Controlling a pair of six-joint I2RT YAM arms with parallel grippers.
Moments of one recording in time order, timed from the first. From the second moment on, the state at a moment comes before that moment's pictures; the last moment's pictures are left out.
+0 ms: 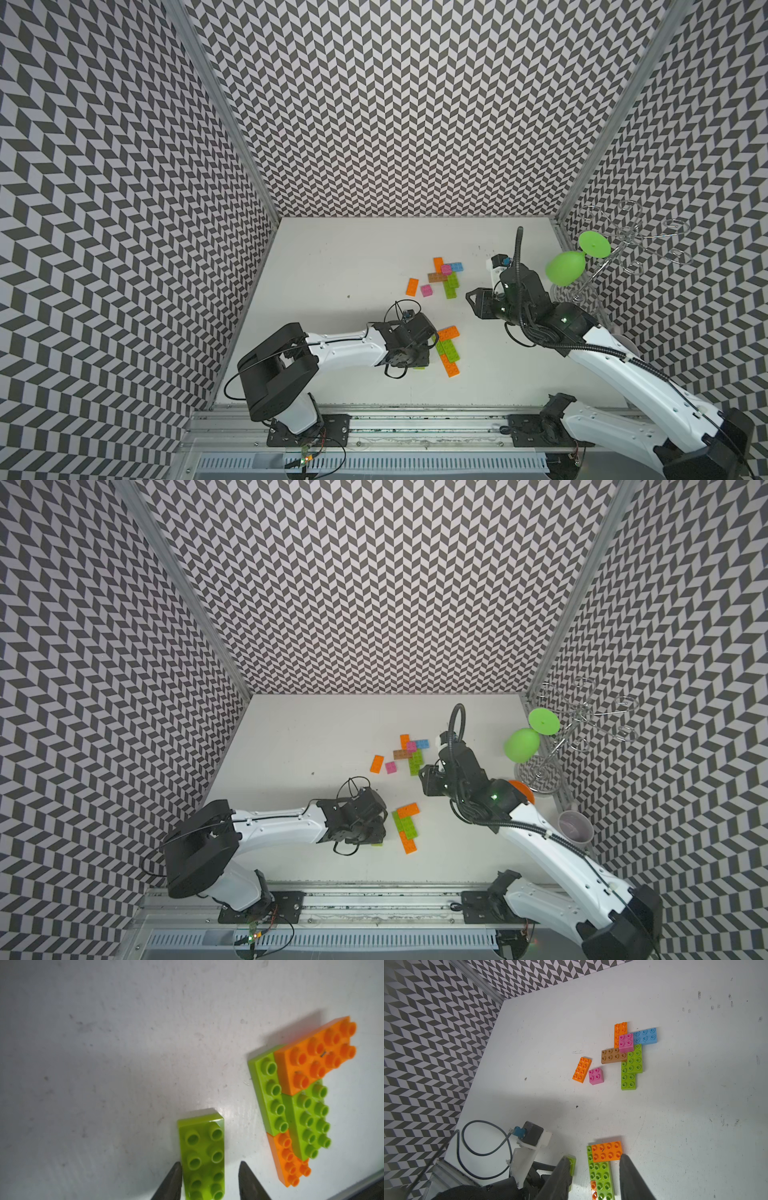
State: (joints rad) left arm -1.02 1.55 0.80 -0.36 0.01 -0.99; right arm 0.63 1.04 0.95 -0.61 0.04 0.58
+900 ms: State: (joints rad) left arm -0.25 1.10 0.62 -0.19 0.47 -0.72; right arm 1.12 1.64 1.05 -0.66 -0.03 0.94
